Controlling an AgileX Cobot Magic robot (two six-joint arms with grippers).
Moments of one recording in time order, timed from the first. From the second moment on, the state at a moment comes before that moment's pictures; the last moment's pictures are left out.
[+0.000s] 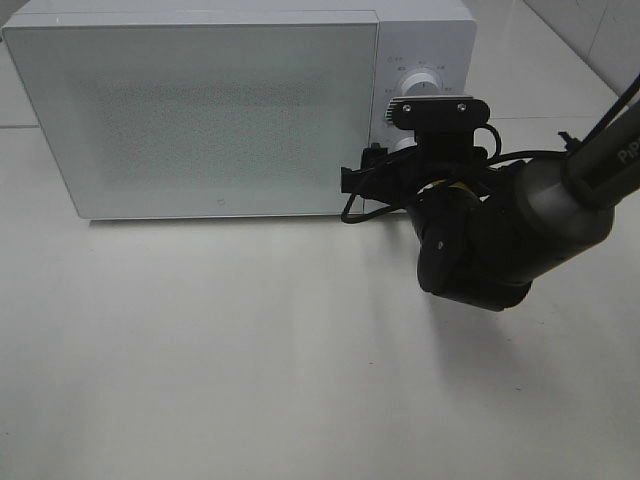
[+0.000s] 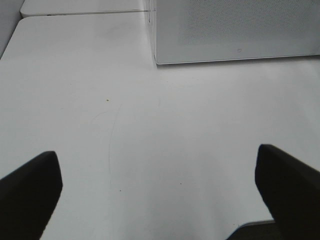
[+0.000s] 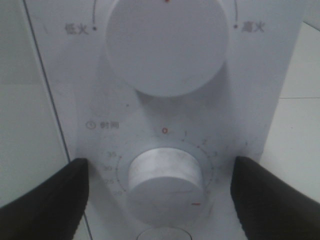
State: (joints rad) left arm -0.04 0.00 -0.50 -0.08 1.05 0.06; right arm 0.63 2.07 -0.84 0.75 -1.11 -0.31
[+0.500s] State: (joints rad) left arm -0.04 0.00 -0.50 -0.08 1.05 0.06; right arm 0.65 2.07 -0.83 0.76 -1.13 -0.31
